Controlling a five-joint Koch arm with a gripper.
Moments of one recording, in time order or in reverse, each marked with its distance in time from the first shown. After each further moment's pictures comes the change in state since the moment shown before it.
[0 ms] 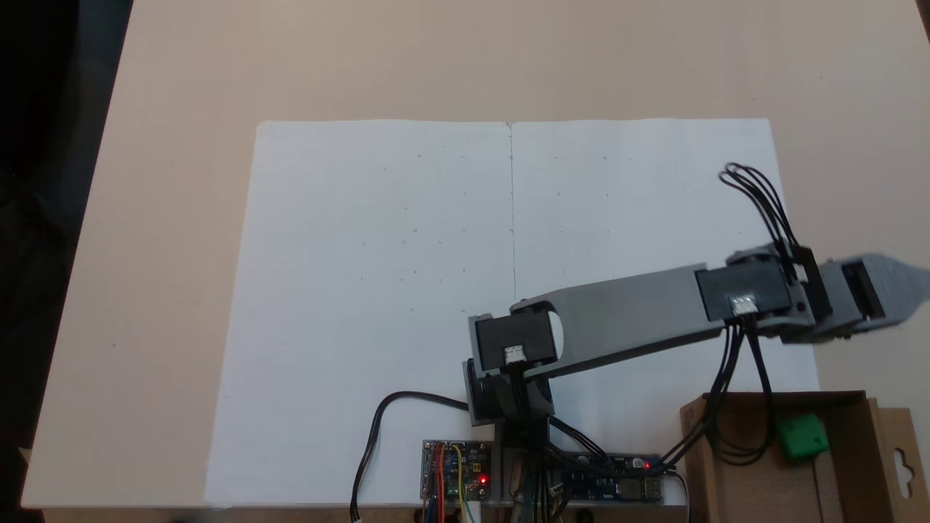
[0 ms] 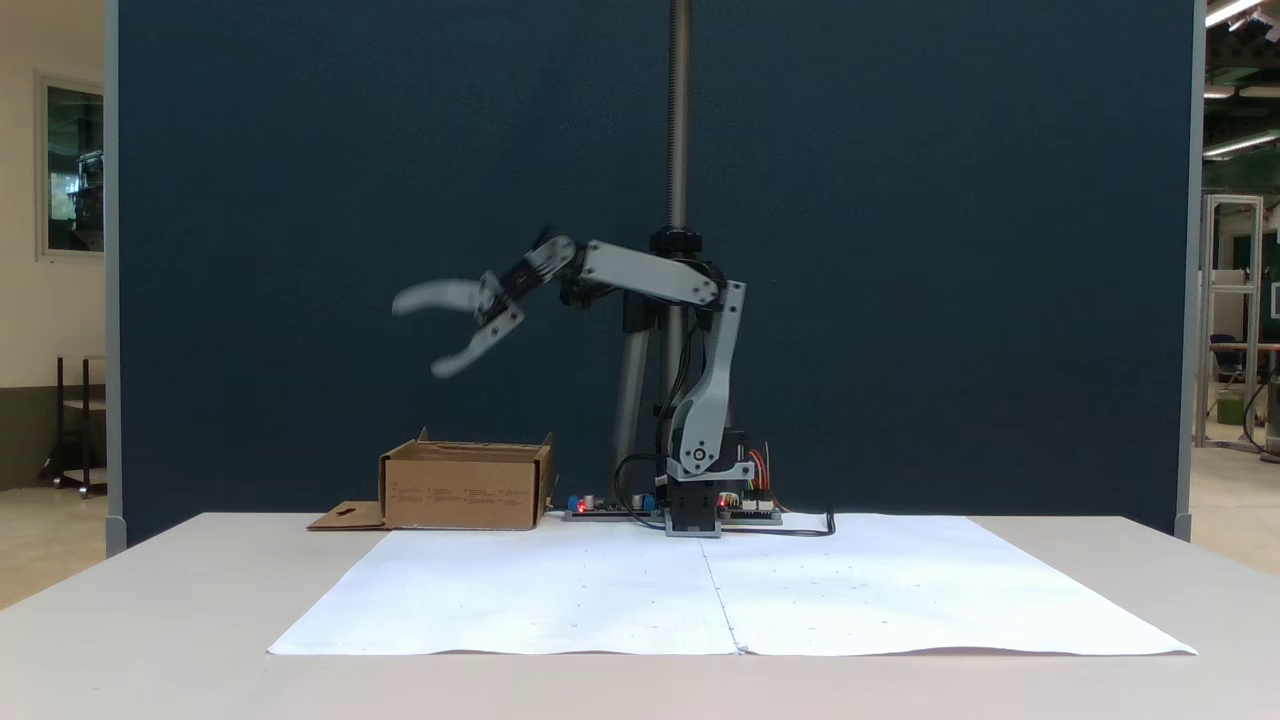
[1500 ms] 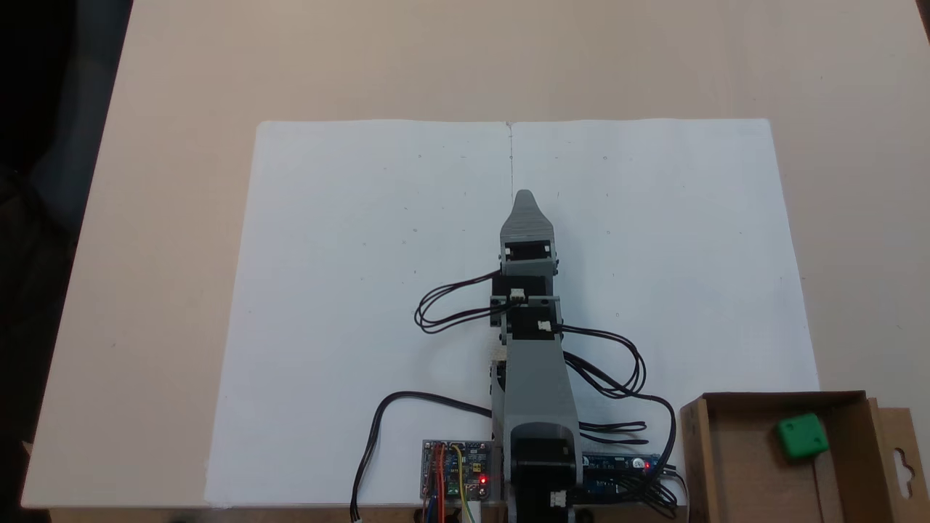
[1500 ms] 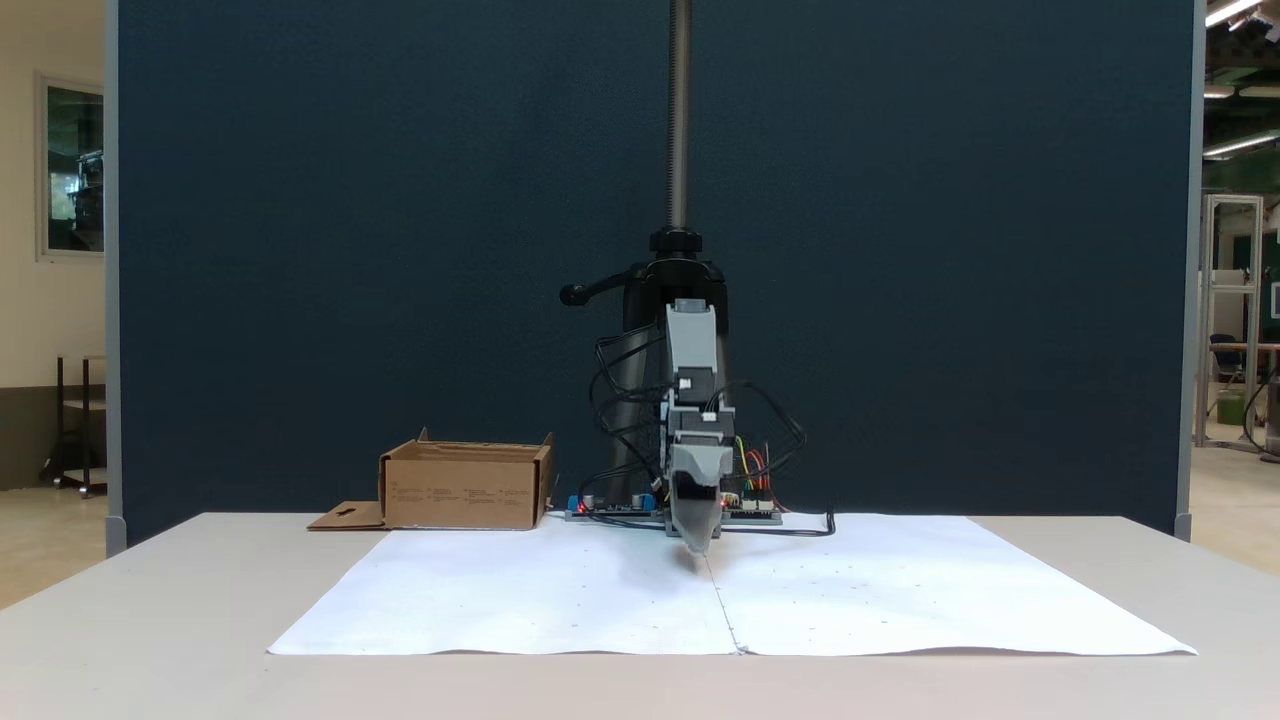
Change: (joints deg) arm -78.4 27.6 81.6 -52.3 -4.3
